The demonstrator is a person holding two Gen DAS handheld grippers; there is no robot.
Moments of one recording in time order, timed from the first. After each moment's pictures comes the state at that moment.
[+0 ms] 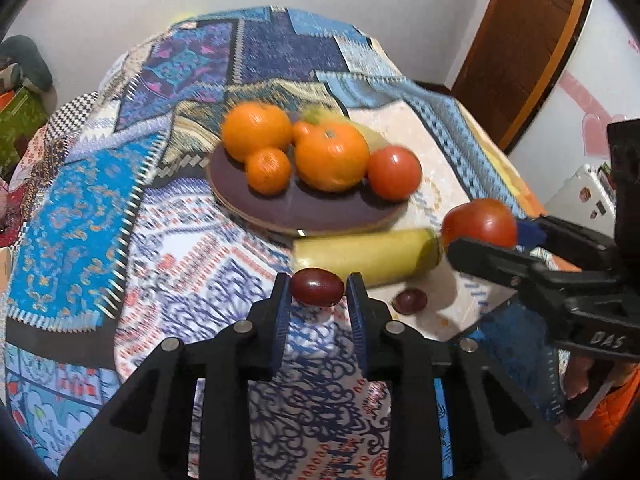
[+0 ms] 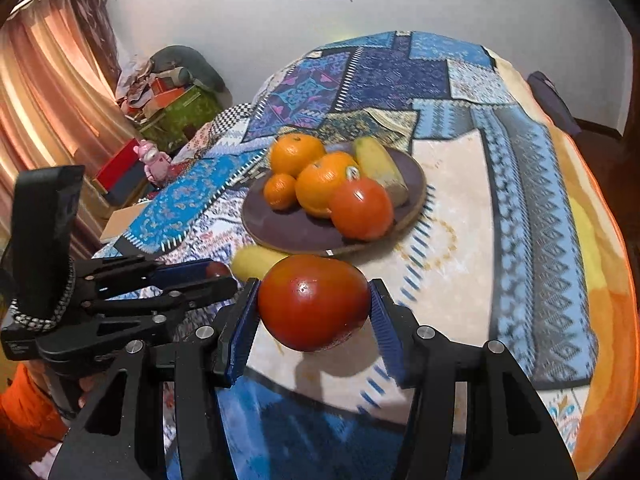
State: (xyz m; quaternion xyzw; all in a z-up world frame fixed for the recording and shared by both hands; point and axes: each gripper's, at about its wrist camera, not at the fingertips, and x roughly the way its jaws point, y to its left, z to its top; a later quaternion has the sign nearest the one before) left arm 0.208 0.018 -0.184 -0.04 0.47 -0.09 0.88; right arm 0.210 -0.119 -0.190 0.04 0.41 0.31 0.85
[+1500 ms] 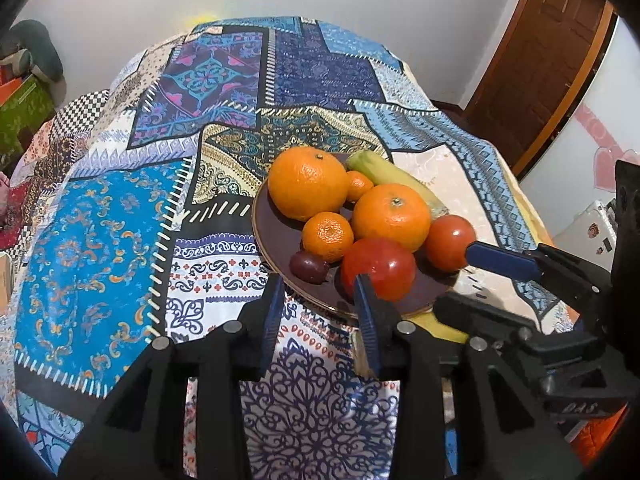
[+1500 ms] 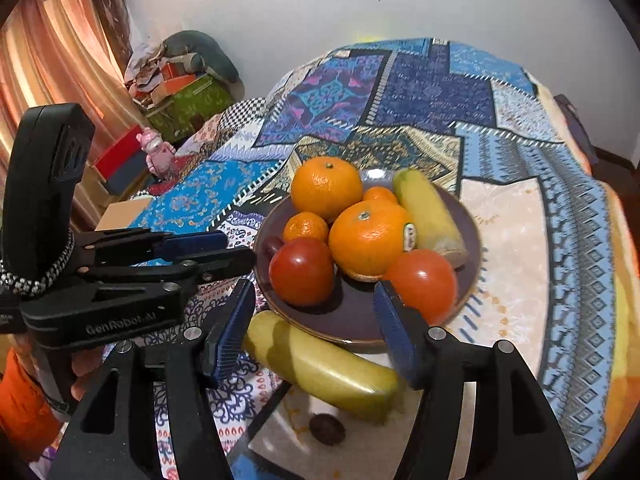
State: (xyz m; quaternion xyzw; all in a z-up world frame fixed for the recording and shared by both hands) left arm 0.260 0.056 -0.177 -0.07 0.46 -0.08 0.88; right arm 0.238 -0.080 -0.185 0.00 0.41 0.32 0.85
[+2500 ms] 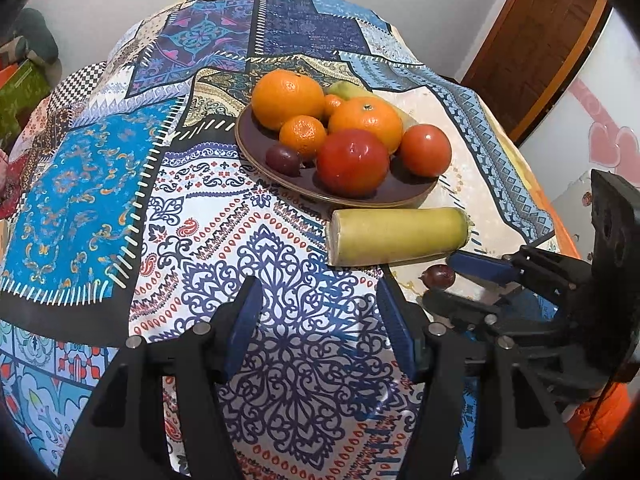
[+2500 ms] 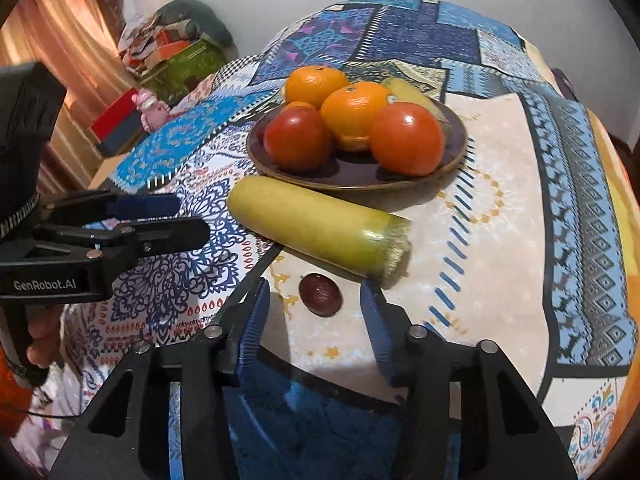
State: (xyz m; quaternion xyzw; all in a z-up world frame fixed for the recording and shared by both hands) left arm 0.204 0.036 -0.204 -0.06 0.50 -0.09 0.86; right arm 0.197 -0.087 -0.233 -0.05 0.46 0.32 0.83
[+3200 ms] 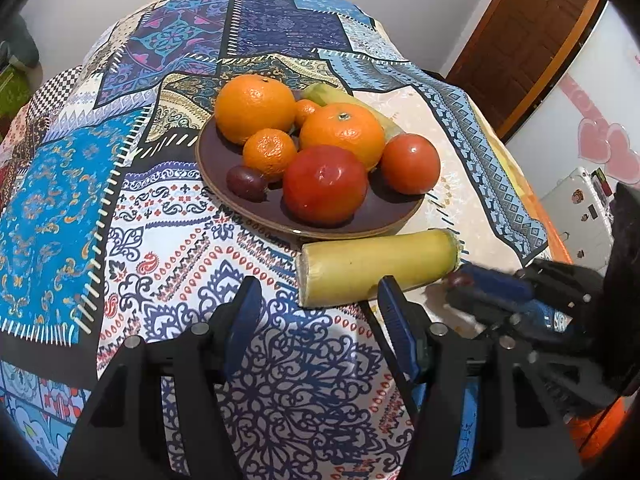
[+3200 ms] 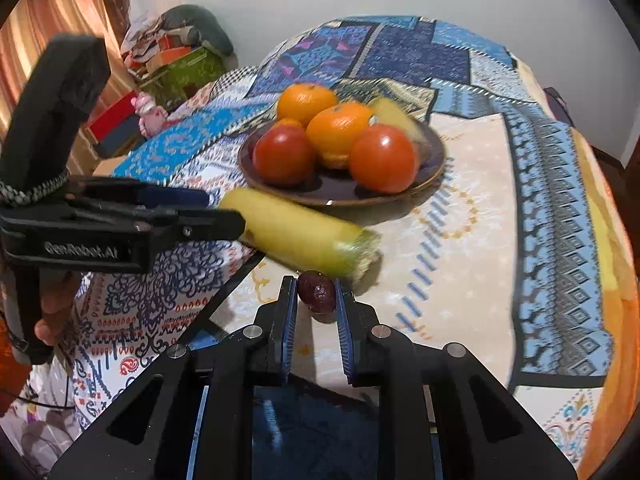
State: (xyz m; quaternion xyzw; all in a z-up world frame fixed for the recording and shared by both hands) left arm 0.236 0.020 -0.209 -0.07 0.51 -0.11 0.85; right arm 0.194 -0.116 -0.218 -0.03 0.43 0.30 0.85
